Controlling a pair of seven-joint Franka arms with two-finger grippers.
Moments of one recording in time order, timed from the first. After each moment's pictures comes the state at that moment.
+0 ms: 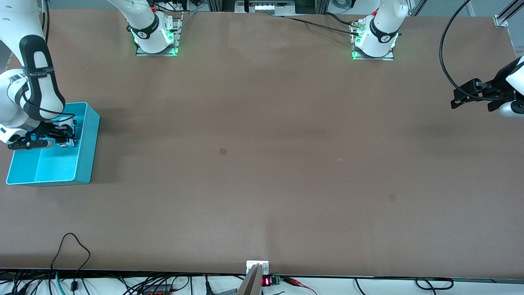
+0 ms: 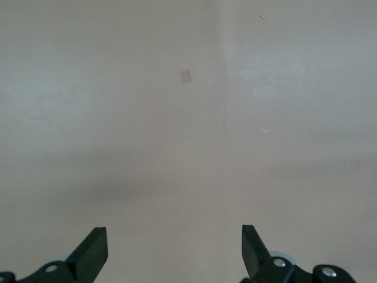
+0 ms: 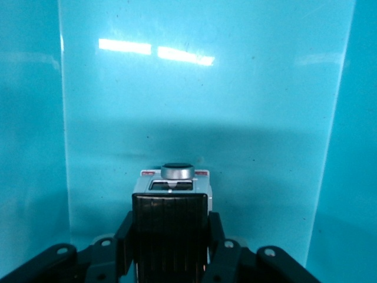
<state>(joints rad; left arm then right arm) 0.01 0.05 0.02 -1.54 -0.02 1.54 0.09 0.10 0.49 -0.57 -2.09 0.29 2.47 -0.78</state>
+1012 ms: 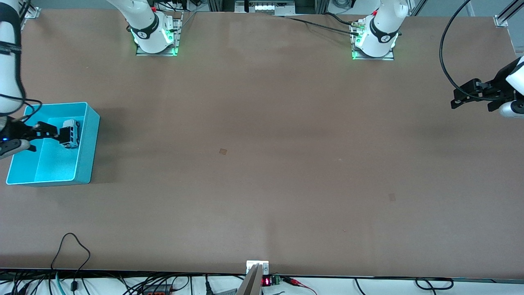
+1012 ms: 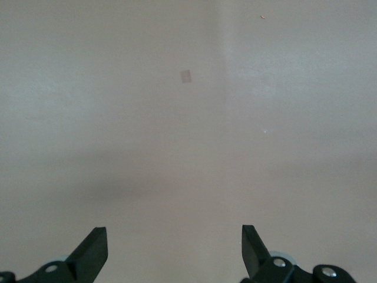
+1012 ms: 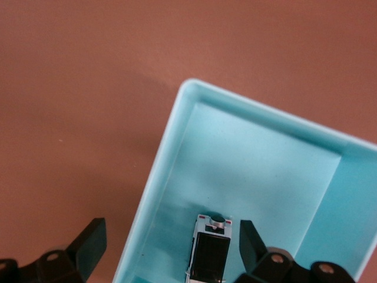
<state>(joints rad) 0.01 0.05 0.02 -1.54 -0.02 1.54 0.09 0.15 0.36 -0.56 -1.77 0.30 2.04 -0.96</state>
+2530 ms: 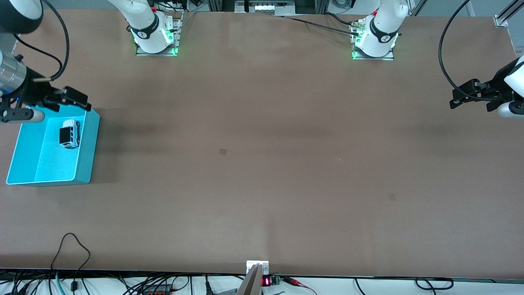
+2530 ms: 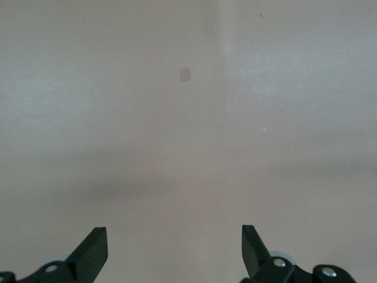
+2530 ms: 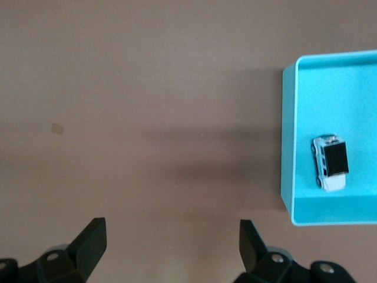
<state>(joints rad) 0.01 0.05 0.02 -1.54 -0.02 1.54 0.09 0.01 0.01 -0.01 -1.71 0.06 1.63 0.00</state>
